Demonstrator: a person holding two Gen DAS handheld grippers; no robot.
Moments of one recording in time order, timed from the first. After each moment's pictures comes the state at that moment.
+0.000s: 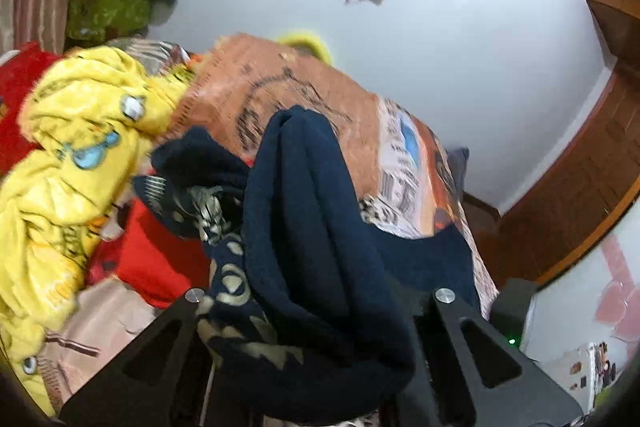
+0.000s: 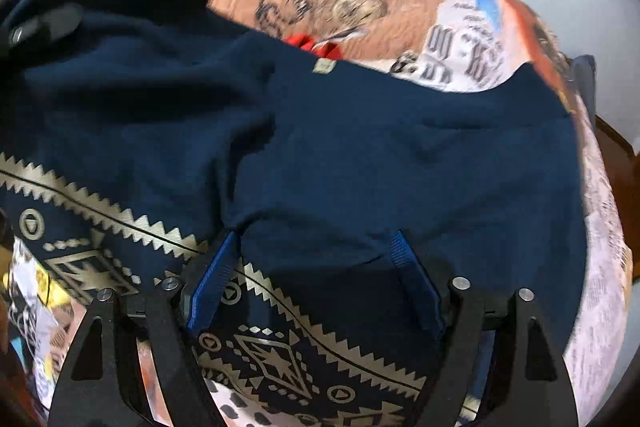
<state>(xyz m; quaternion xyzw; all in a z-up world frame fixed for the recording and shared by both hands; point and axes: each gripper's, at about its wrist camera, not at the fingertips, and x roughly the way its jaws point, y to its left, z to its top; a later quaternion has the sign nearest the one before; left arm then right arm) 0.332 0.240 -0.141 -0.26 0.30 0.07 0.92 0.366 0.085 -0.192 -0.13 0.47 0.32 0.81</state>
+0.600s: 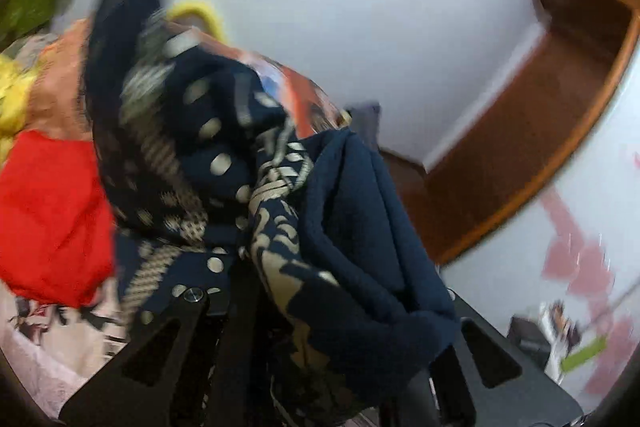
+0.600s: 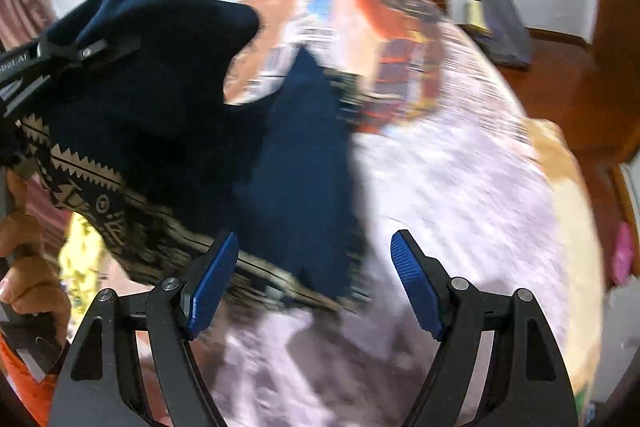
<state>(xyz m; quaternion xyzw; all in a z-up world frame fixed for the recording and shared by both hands) 0.405 0.066 -0.118 -0.22 0.33 -0.10 0.91 0.347 -0.117 -0.155 0.04 0.48 0.21 0.85</state>
